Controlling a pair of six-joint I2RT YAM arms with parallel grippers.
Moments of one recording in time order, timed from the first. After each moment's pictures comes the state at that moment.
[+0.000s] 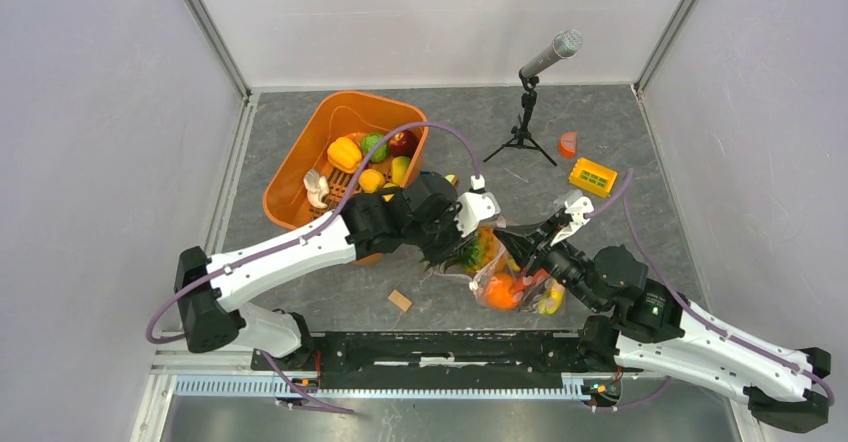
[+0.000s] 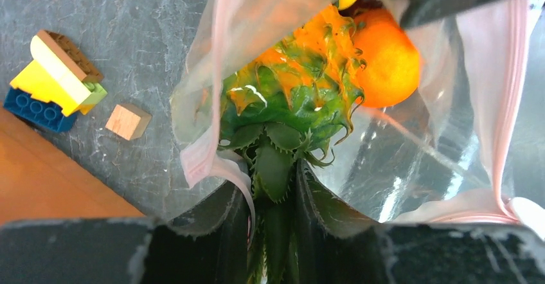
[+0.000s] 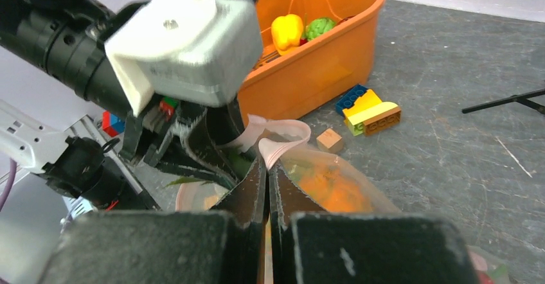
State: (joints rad) left arm -1.08 1.40 1.29 -0.70 0.10 0.11; right arm 1.13 0.48 0.60 -0.14 0.38 0.27
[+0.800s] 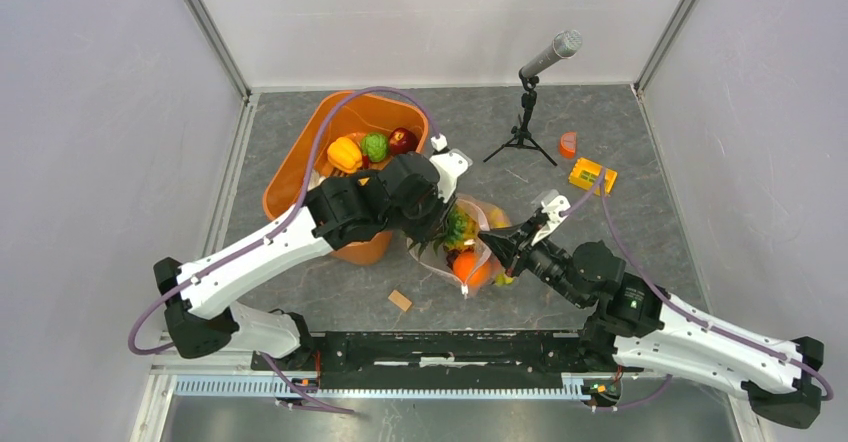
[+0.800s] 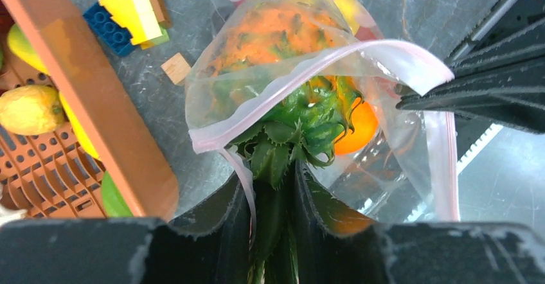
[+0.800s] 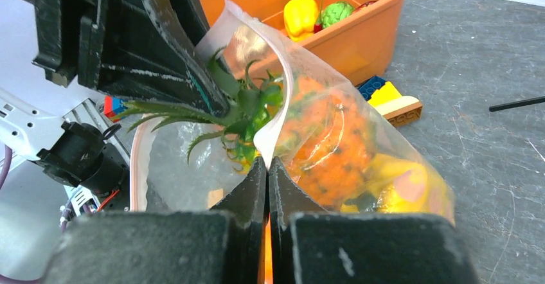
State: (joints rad) left arm -1.06 1.34 1.47 -0.90 -0.11 -0.20; right arm 1.13 0.56 0.57 -0.05 0.32 0.27
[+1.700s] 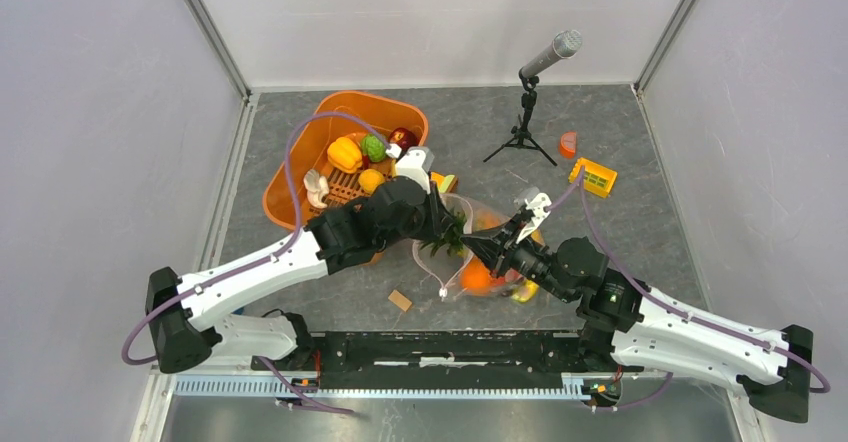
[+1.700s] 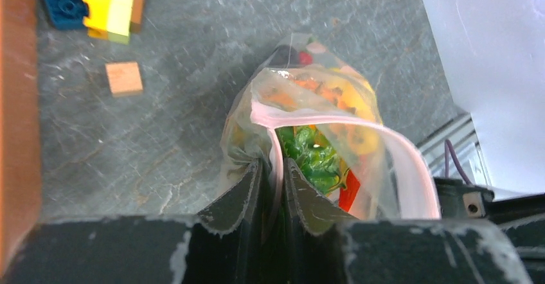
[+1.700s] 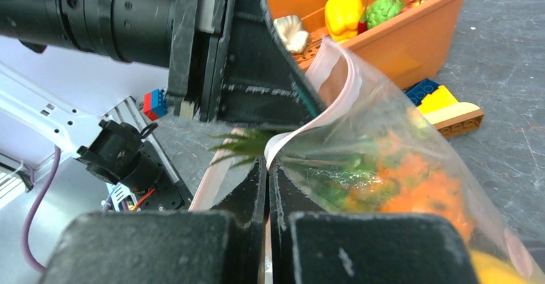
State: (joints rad) left arm -1.04 1.22 1.11 -0.43 -0.29 -0.73; right arm 1.12 0.67 0.54 0.12 0.19 0.34
